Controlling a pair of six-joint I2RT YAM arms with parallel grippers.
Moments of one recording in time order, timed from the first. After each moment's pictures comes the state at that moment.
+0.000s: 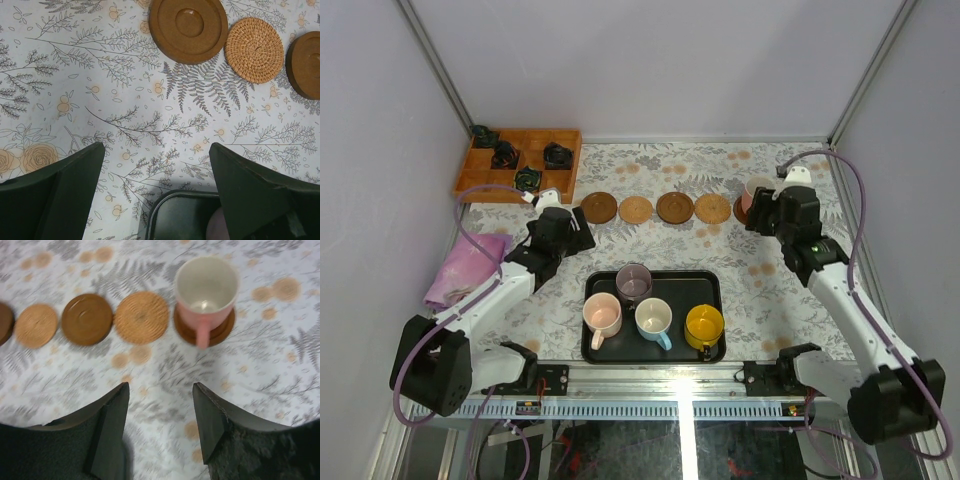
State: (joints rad) left arm -0.39 1.20 0.69 -0.16 -0.29 -0.56; right arm 0.20 1.09 0.84 -0.23 0.11 0.22
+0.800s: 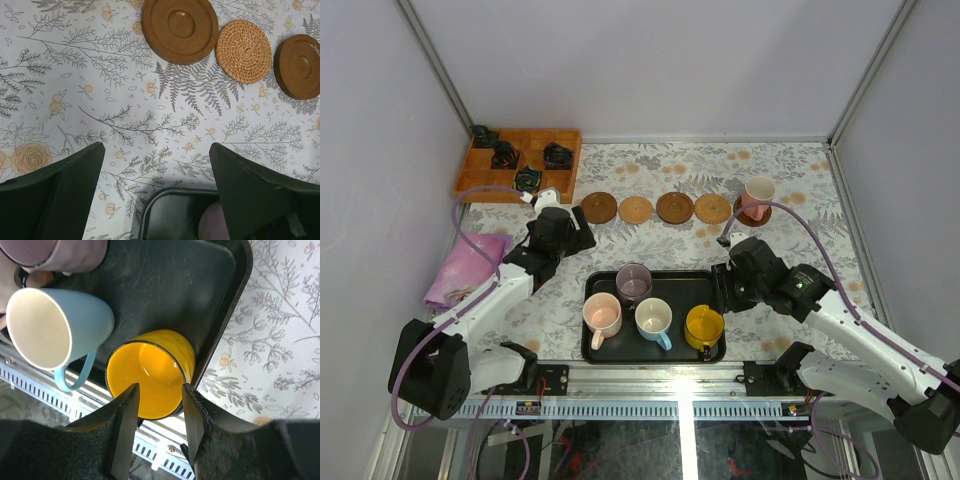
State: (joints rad) left arm -0.39 1.18 0.69 -0.16 -0.27 -0.58; right arm 0.73 0.91 0.81 -0.85 -0.05 0.49
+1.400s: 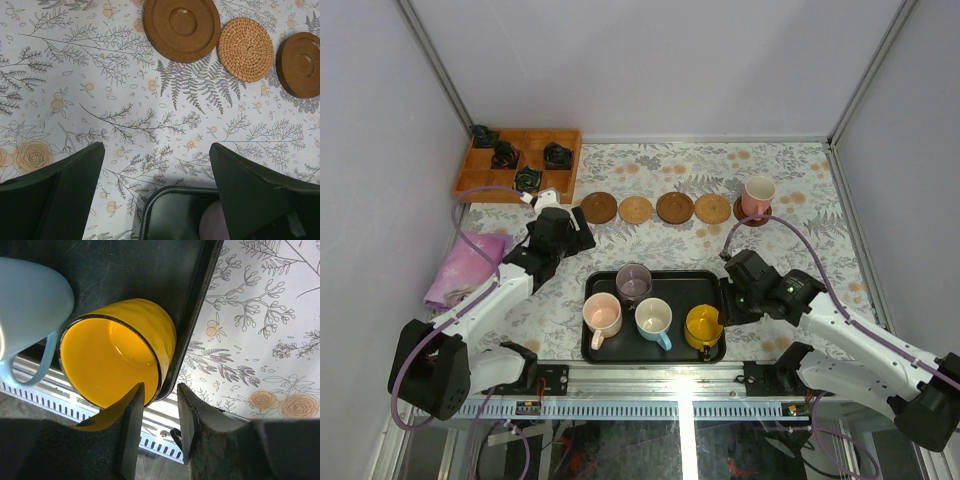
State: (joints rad) left arm -0.39 1.18 0.69 -0.17 -0.27 -0.58; right arm 0.77 0.91 0.73 -0.92 -0.02 0.56
